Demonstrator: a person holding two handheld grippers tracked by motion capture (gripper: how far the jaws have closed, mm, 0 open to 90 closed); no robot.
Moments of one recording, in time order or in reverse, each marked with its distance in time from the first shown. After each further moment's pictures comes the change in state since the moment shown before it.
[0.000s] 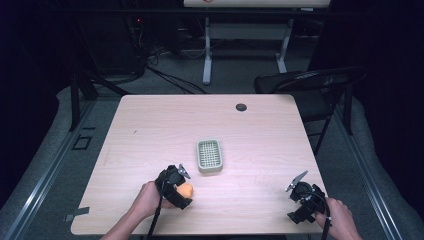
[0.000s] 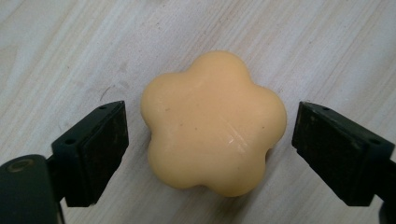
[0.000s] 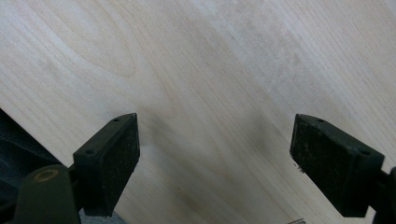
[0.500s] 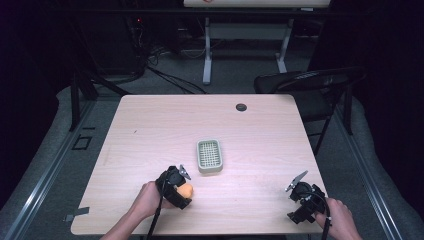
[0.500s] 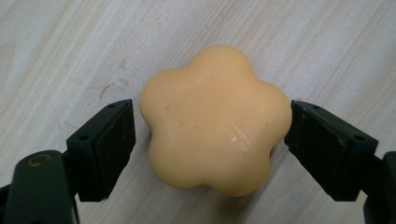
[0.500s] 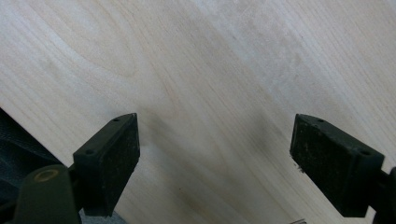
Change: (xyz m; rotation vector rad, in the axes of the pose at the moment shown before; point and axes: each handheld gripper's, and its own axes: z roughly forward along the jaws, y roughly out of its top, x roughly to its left) left arm 0.000 0.000 0.002 0.016 0.007 0.012; right arm 0.000 0.000 0.001 0.001 0.004 0.000
